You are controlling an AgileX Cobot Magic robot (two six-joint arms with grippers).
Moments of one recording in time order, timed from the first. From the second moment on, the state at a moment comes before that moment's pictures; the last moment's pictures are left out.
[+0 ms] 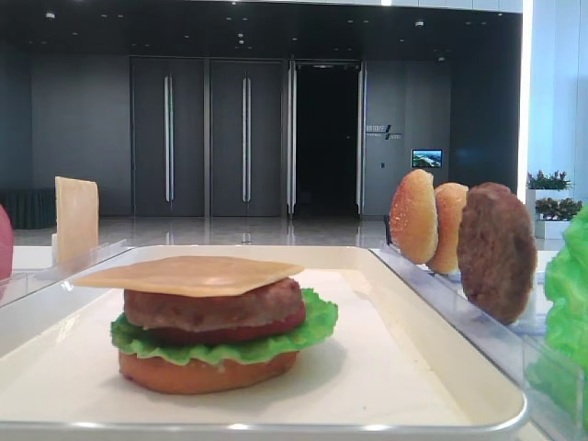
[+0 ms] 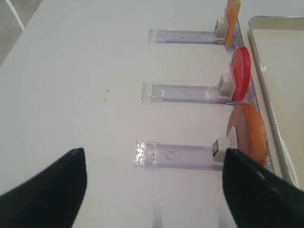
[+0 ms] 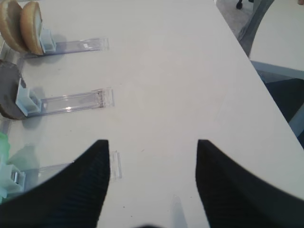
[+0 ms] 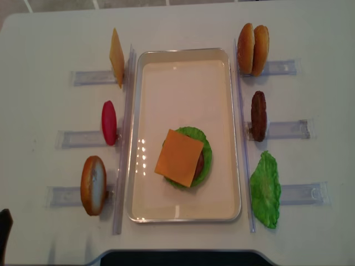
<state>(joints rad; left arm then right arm) 0.03 -0.01 -0.47 0.10 1.11 -0.06 -0.11 -0.01 -0.50 0.02 1.14 -0.02</state>
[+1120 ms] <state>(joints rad) 0.03 -0.01 -0.47 0.10 1.11 -0.06 -0.11 0.66 -0.65 0.17 1.18 -0.05</state>
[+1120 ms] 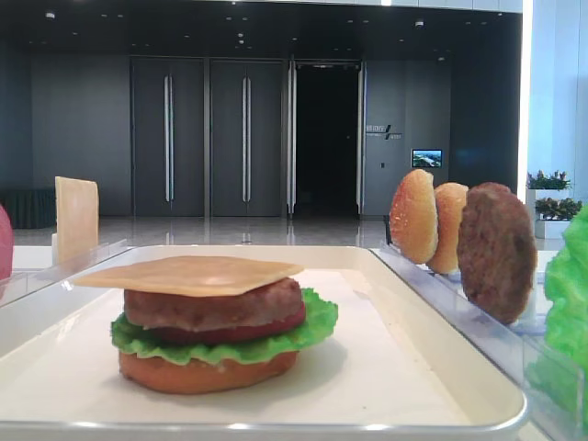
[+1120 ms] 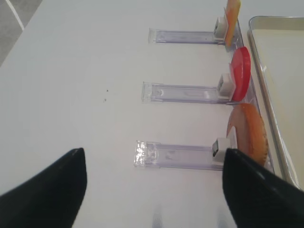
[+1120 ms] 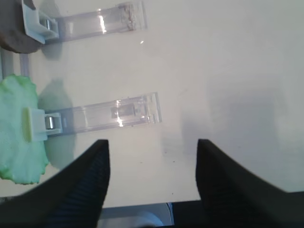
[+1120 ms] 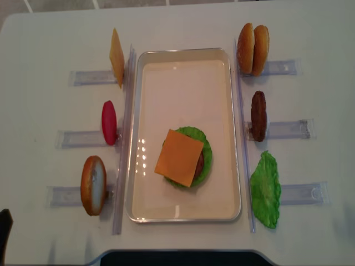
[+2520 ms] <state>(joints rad) 0.03 -0.01 -0.47 0.10 1.11 -0.06 -0.09 1.81 -1.66 0.20 1.22 -0.16</state>
